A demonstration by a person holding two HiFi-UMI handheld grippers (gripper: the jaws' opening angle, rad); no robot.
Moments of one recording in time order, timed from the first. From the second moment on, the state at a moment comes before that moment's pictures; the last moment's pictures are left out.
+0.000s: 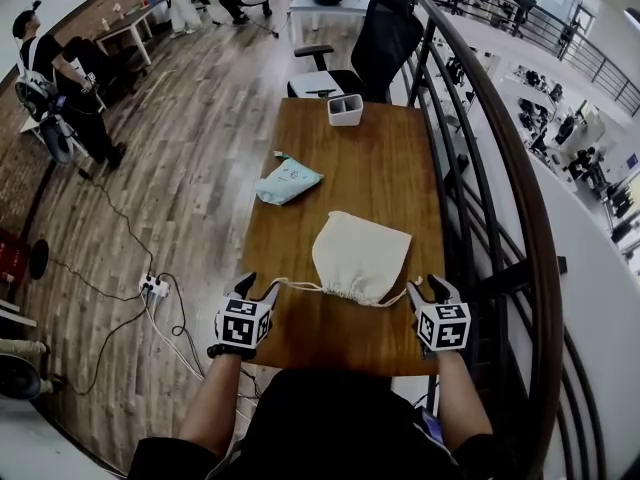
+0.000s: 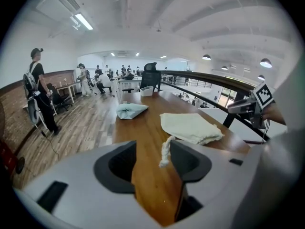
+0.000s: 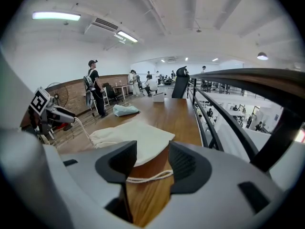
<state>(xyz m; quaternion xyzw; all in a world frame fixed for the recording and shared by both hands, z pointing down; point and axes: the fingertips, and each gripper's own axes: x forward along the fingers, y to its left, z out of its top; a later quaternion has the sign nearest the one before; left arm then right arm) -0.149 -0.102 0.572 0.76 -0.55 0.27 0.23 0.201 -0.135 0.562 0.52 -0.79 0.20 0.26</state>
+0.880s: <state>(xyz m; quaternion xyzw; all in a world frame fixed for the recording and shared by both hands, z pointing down) -0.128 -0.086 0.571 0.82 -0.46 0.22 0.27 0.198 -0.129 0.558 0.53 -0.78 0.20 0.25</state>
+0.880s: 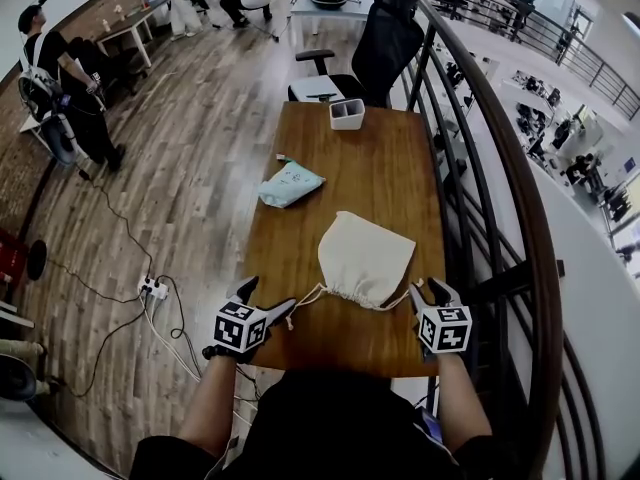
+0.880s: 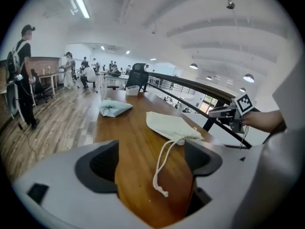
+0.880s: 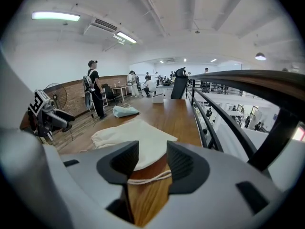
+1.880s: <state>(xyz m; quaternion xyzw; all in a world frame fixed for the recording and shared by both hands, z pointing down) -0.141 -0.125 0.465 0.81 -0.57 0.07 0.12 0.225 -0.137 0.478 0.58 -0.80 0.13 0.09</state>
